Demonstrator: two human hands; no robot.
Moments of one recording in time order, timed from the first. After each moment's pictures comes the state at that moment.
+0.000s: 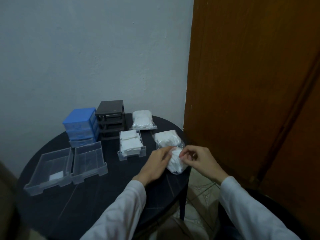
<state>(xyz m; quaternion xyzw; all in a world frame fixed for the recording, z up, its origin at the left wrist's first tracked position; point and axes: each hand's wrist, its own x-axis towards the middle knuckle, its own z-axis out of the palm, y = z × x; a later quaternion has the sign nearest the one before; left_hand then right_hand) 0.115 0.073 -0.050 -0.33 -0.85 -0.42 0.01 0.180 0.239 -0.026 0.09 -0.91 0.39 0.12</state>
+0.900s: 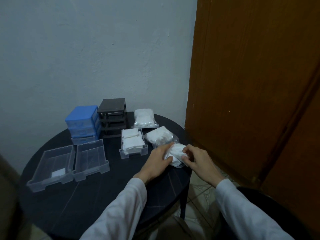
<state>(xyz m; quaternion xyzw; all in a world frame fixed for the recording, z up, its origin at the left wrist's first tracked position) 0.113 0.070 -0.052 -0.30 -0.86 -0.42 0.00 0.173 0.236 -0.044 0.07 -0.95 0.26 0.17</state>
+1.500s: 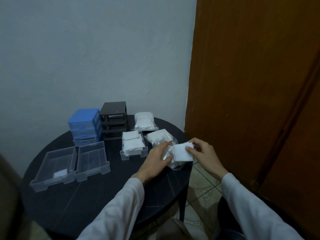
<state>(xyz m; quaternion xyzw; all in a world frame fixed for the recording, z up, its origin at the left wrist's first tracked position) 0.119 0.066 -0.043 -0.30 -0.85 -0.43 0.02 0.179 0.240 -0.014 0.01 -0.86 0.48 0.16</state>
